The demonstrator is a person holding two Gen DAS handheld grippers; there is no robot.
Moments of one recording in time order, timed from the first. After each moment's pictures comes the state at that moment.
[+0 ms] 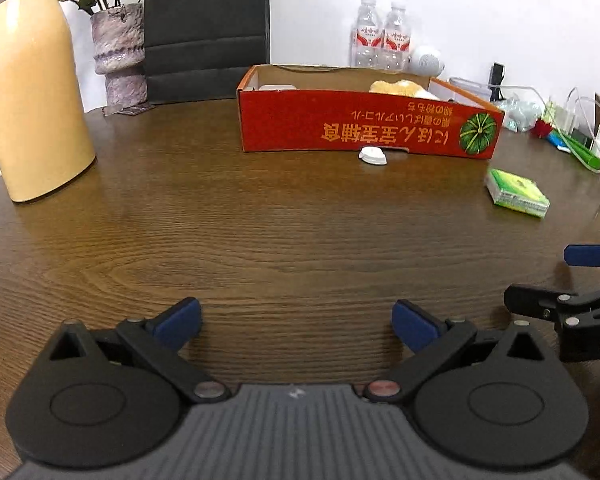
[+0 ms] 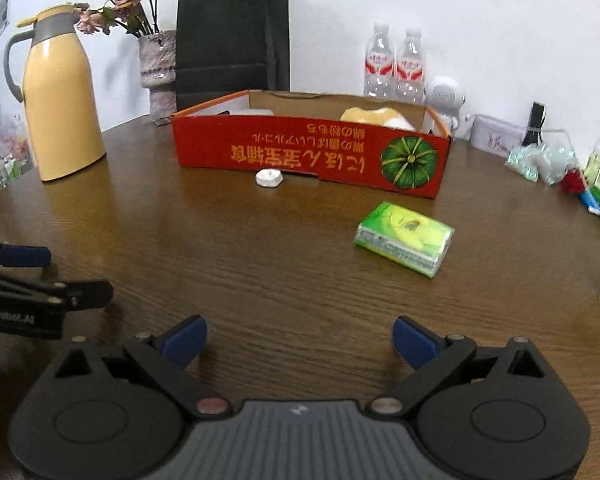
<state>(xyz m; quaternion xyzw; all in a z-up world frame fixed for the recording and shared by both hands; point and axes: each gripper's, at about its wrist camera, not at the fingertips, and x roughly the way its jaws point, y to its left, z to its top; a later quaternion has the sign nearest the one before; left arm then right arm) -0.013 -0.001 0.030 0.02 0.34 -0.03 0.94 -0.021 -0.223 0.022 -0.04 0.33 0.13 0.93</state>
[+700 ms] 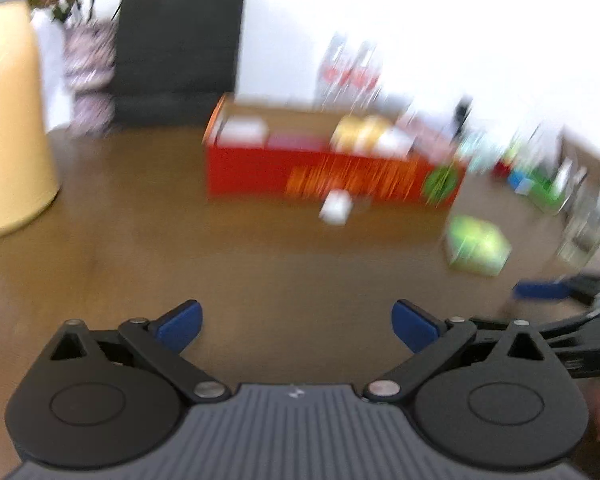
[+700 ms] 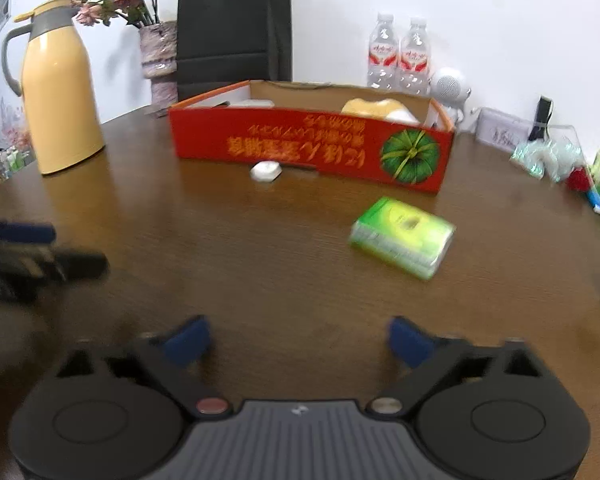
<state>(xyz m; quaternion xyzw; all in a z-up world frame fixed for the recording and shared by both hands) 0.009 0.008 0.071 -0.03 0.30 -0.11 0.95 -0.004 -0.232 0.028 -0.05 0.34 0.13 0.93</state>
